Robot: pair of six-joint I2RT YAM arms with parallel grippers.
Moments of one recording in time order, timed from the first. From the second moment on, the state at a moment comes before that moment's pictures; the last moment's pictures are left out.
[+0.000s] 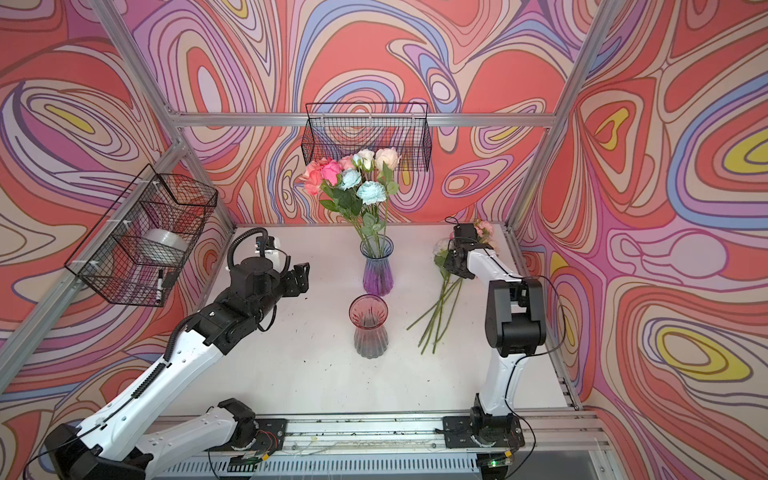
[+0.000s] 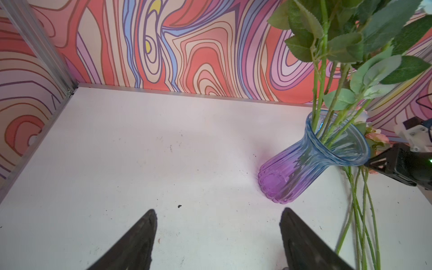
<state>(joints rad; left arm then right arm) -0.51 1.04 1.00 -0.41 -0.31 -0.39 0.02 1.94 1.45 -0.56 0.08 0.45</state>
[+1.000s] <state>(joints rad) -0.47 1.09 1.00 -0.38 -0.13 -0.47 0.01 2.07 1.57 -0.55 0.02 0.51</state>
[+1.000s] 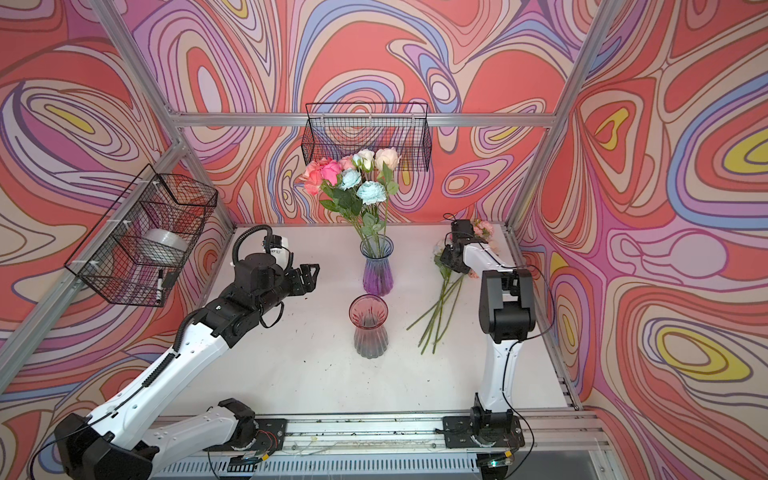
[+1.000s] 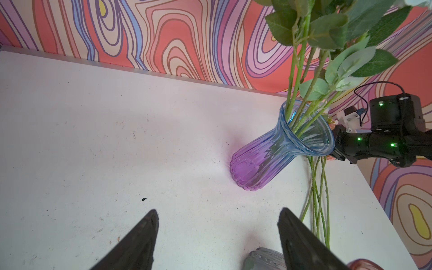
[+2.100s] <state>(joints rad) -0.44 1.09 1.00 -0.38 -0.07 -0.48 0.01 1.80 1.53 -0.45 -0.08 0.53</state>
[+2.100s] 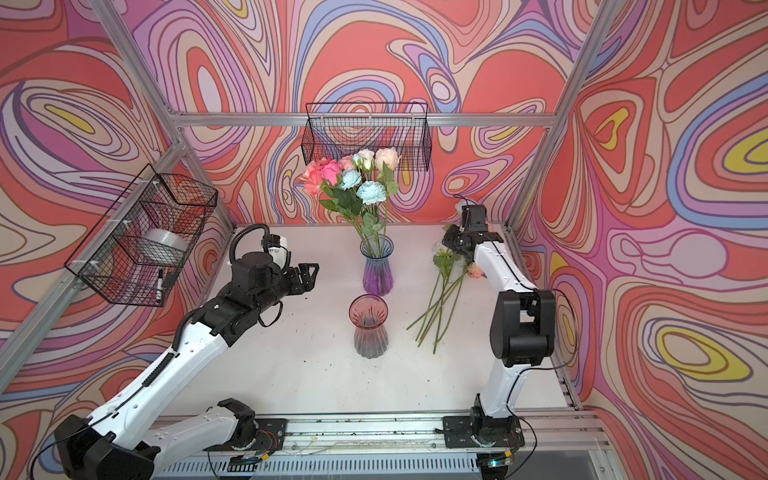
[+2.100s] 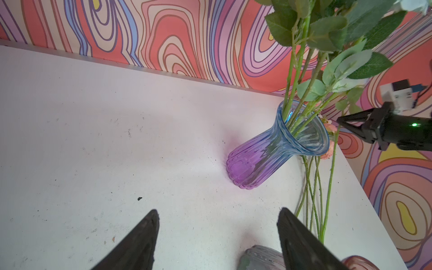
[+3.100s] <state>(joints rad) -0.43 0.93 0.83 0.04 0.41 -0.45 0.28 1.14 1.51 -0.22 -0.04 0.49</state>
